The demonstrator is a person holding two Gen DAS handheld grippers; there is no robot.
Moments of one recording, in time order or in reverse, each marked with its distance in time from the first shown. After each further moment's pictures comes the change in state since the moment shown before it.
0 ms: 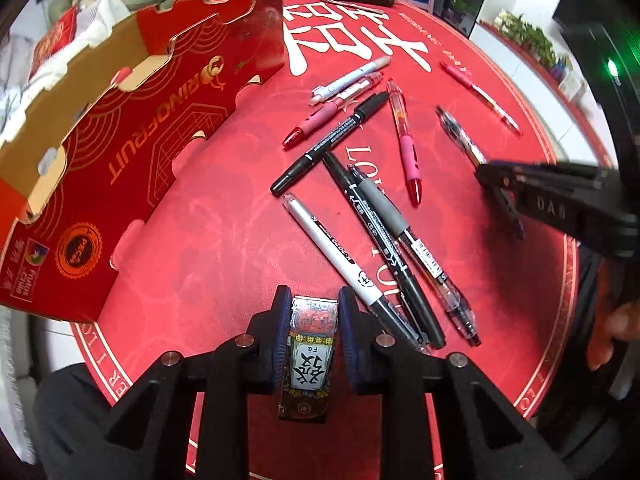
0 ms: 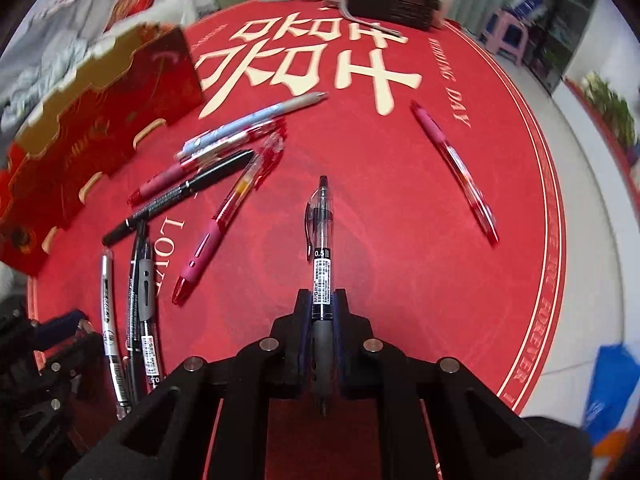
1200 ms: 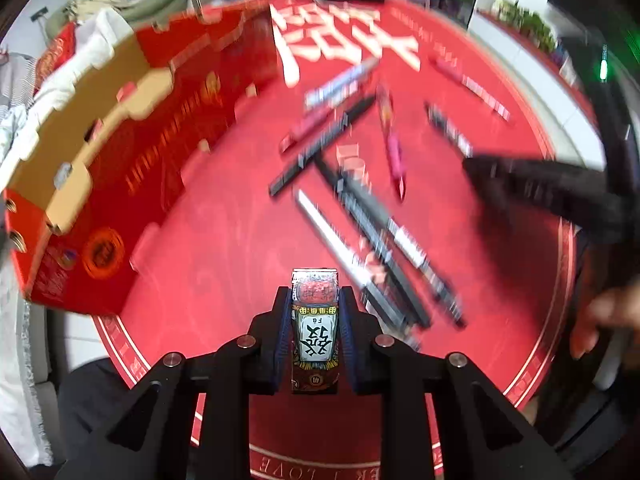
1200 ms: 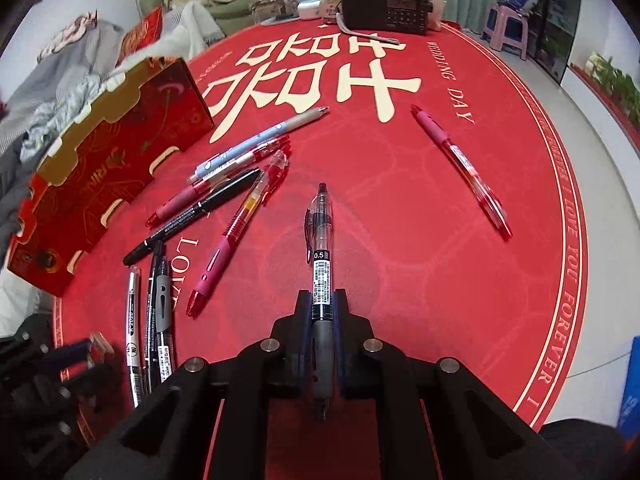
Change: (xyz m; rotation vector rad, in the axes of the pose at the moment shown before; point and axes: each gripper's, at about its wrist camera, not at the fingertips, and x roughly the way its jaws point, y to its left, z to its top) left arm -0.017 -0.009 0.003 0.024 -0.016 0.035; right arm -0.005 -0.021 -0.013 0.100 -0.085 0.141
